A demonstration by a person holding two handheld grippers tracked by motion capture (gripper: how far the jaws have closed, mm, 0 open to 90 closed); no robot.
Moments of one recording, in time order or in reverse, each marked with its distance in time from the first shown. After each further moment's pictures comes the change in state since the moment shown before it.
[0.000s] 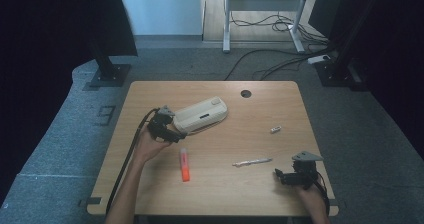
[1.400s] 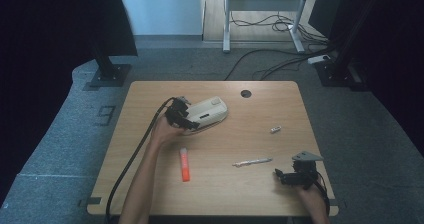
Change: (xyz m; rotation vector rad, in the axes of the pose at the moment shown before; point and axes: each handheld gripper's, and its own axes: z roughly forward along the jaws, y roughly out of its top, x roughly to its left) left arm 0.028 0.040 0.068 0.108 -0.086 0.007; right arm 0.000 0.000 0.000 -0.001 -0.001 -0.002
